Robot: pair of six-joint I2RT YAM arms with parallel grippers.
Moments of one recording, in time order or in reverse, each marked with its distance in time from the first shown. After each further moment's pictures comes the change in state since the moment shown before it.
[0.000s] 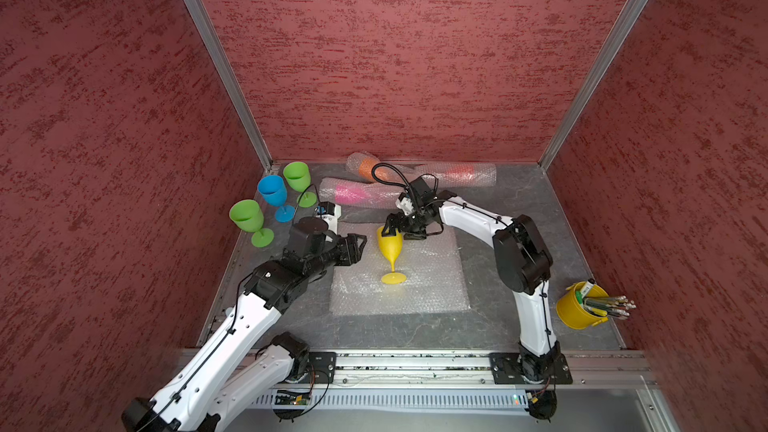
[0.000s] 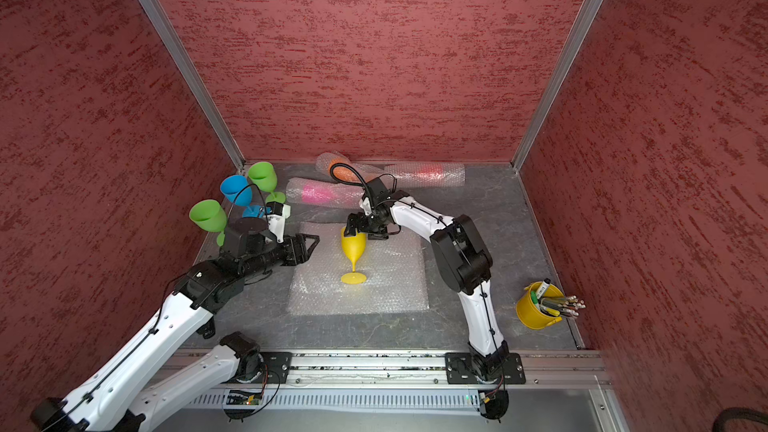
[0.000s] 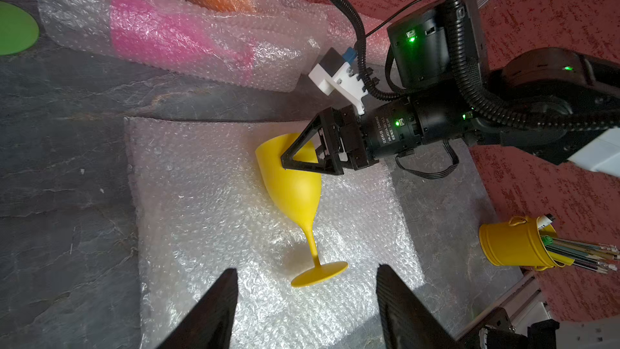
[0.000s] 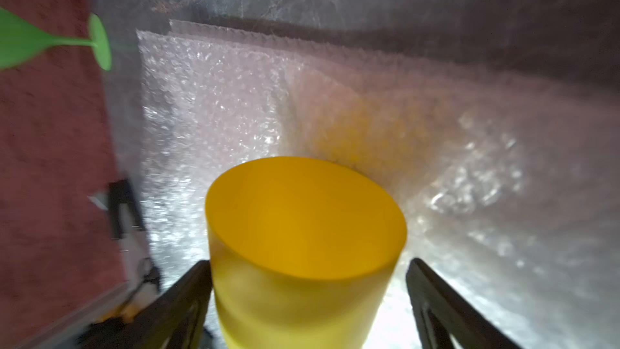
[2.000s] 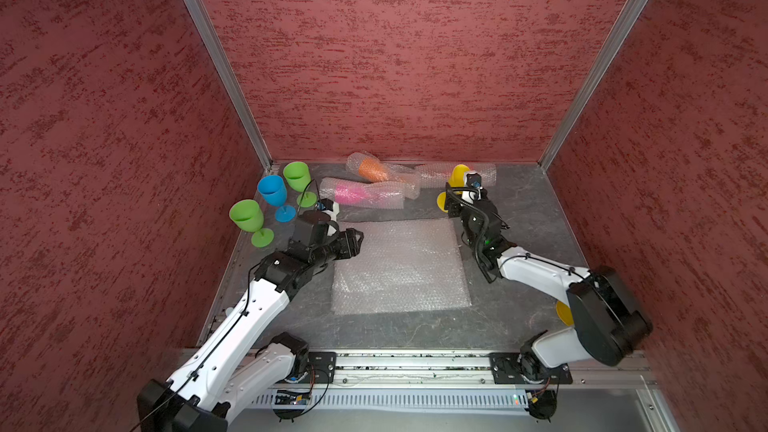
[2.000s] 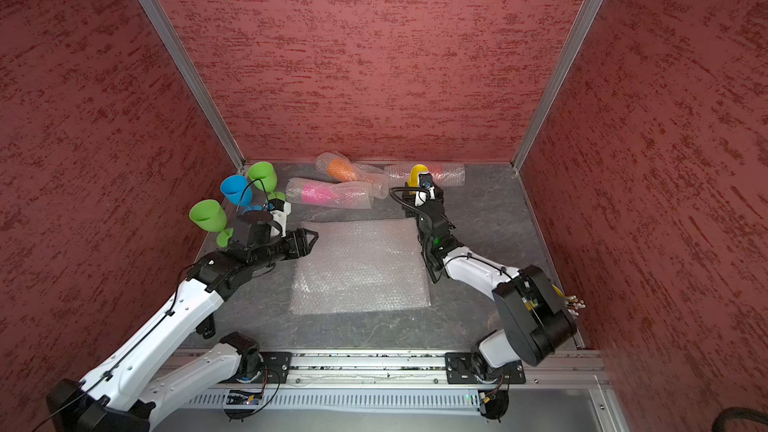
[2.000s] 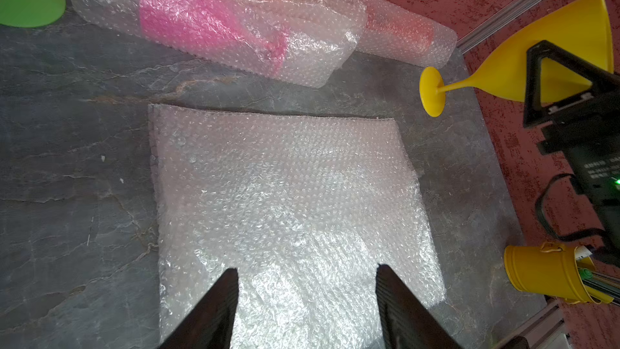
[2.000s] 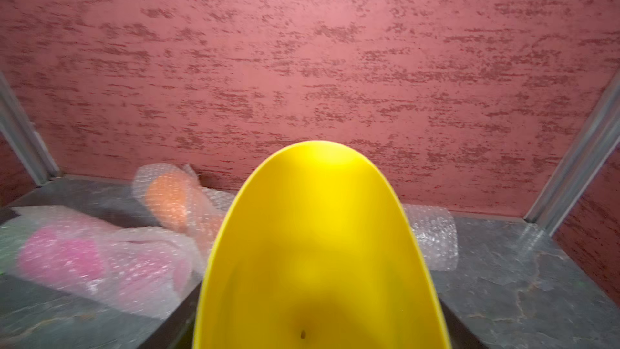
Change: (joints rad) left arm 0.072 0.099 -0.008 0.029 0.012 -0.008; right arm -0.147 -0.593 -0.916 1.413 0.824 -0.515
